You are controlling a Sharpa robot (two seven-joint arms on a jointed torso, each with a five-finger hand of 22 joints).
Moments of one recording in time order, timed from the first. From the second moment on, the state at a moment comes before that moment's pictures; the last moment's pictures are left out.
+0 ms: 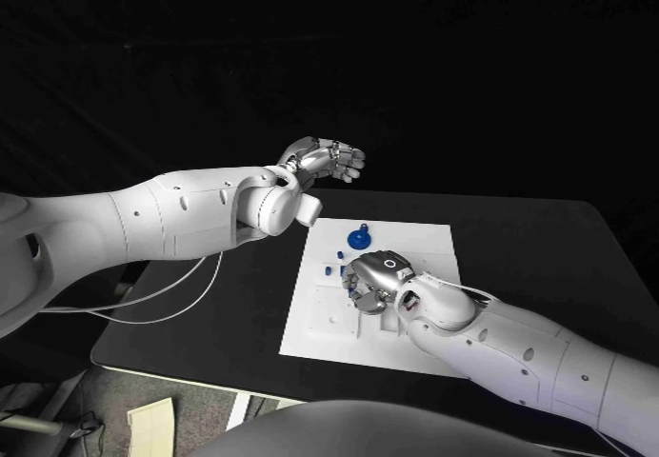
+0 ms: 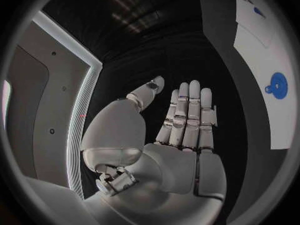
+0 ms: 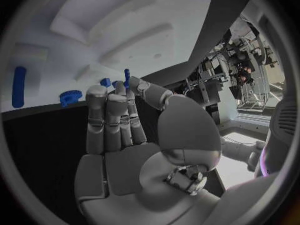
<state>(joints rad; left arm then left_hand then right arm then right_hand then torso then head) 1.24 -0.74 -0.11 1.30 -0.04 -0.30 0.34 1.06 -0.09 0.56 -0.26 0.10 0.83 0.17 0.36 0.49 1.17 0.13 0.06 0.22 0.91 0.11 0.58 0.38 0.06 0.56 0.01 0.98 0.79 0.96 -0.33 -0.13 1.19 -1.79 -0.37 -0.08 1.14 -0.14 0.88 -0.28 0.05 1.01 0.11 0.39 0.43 1.25 0.05 0.19 0.16 1.33 -0.05 1.12 0.77 0.19 1.32 -0.05 0.86 1.30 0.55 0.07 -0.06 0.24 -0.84</state>
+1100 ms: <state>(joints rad) 1.24 -0.74 -0.11 1.30 -0.04 -0.30 0.34 1.06 -0.09 0.56 -0.26 0.10 0.83 0.17 0.36 0.49 1.17 0.13 0.06 0.22 0.91 0.11 0.58 0.38 0.05 0.56 0.01 0.98 0.79 0.94 -0.31 -0.13 1.17 -1.81 -0.36 -0.08 1.14 -0.14 0.88 -0.28 0.05 1.01 0.11 0.39 0.44 1.25 0.05 0.19 0.17 1.32 -0.05 1.12 0.77 0.19 1.32 -0.05 0.86 1.30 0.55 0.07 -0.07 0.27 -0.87</state>
